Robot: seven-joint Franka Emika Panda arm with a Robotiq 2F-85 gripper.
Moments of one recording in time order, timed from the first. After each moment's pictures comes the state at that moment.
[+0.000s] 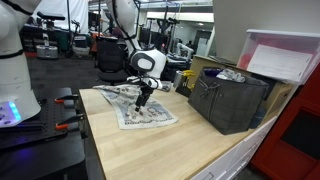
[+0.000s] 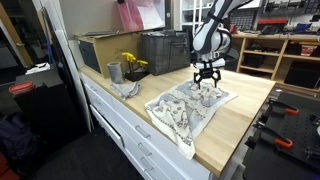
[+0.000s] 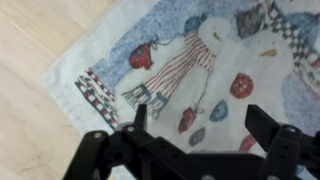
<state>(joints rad) 0.00 0.57 -0.20 -2.12 0.18 2.49 0.60</state>
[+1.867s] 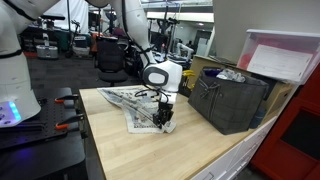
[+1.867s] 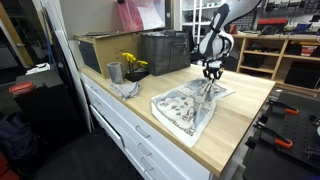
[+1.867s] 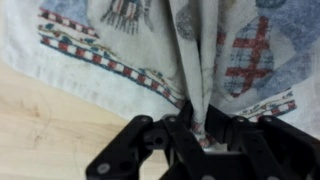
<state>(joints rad) -0.08 0.77 -0.34 -1.92 0.28 2.63 0.91</state>
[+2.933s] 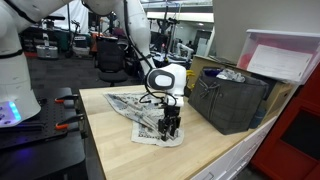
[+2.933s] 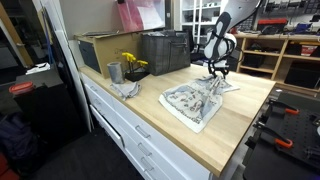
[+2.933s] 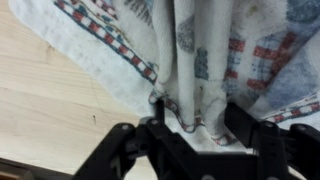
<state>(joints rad) -0.03 0.85 -0.48 -1.85 0.10 2.62 0.99</state>
